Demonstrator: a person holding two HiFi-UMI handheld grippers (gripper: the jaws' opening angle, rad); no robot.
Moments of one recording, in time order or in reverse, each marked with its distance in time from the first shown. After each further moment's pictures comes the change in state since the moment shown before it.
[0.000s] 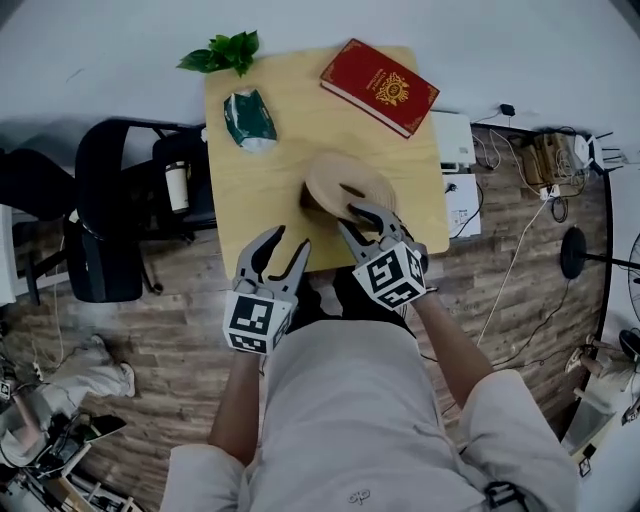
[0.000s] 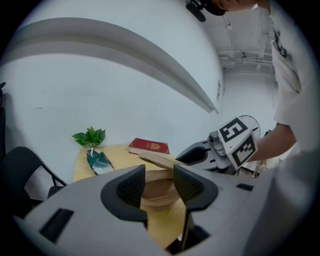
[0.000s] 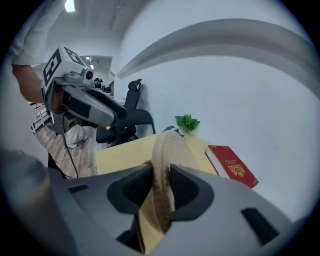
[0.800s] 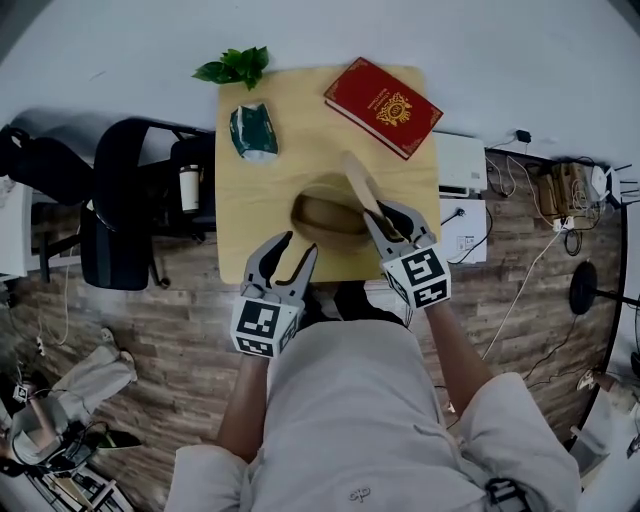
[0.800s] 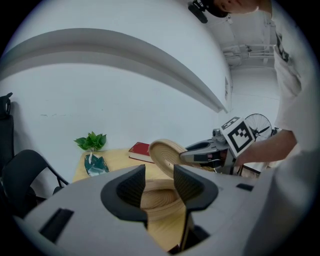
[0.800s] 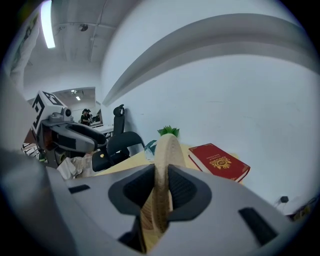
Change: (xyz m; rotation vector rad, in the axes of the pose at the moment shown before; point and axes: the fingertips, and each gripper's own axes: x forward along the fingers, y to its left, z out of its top) left arm 0.031 -0.038 0.026 -0.011 -0.025 0.111; right arm -0.047 -0.090 -0.011 0.262 -0.189 -0.007
